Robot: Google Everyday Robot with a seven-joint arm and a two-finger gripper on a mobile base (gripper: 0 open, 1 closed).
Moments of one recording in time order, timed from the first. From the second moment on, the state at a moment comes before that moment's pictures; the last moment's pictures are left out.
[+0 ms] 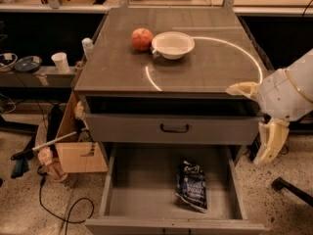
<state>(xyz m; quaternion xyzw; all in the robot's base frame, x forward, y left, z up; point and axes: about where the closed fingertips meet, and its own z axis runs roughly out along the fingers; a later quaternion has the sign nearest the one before) 0.441 -0.203 0.843 -0.71 0.65 0.14 0.22</state>
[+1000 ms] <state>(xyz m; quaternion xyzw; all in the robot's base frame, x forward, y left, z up) 0.451 -0.206 0.782 -0.68 0.69 0.14 0.22</state>
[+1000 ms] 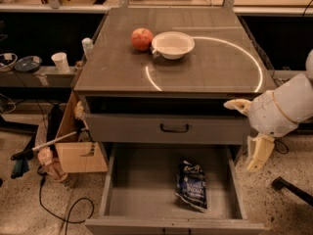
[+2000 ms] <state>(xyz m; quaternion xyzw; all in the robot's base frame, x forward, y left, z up) 0.441 -0.206 0.715 -0.65 0.71 0.18 0.20</state>
